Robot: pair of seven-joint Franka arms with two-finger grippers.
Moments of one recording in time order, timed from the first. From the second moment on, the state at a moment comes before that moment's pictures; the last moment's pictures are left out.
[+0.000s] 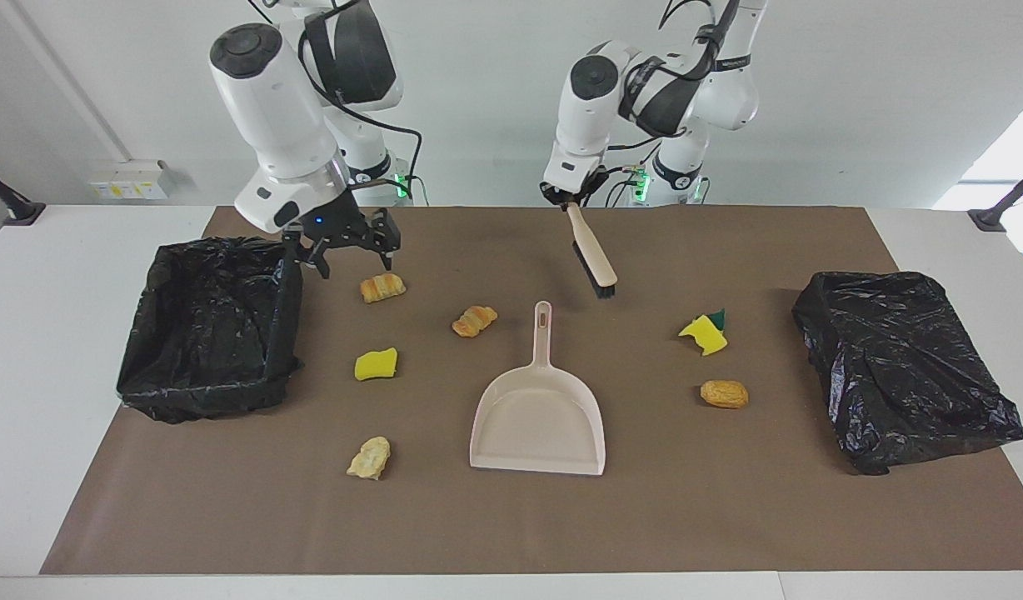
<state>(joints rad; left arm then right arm) -0.48 -0.30 0.03 -2.18 -0.05 1.66 -0.53 0.15 0.23 0.20 -1.60 0.03 1.93 0.31</state>
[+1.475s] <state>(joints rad) -0.10 -0.18 0.01 -2.31 0.03 1.85 -0.15 0.46 0.50 0.20 -1.61 -0.26 2.25 0.83</state>
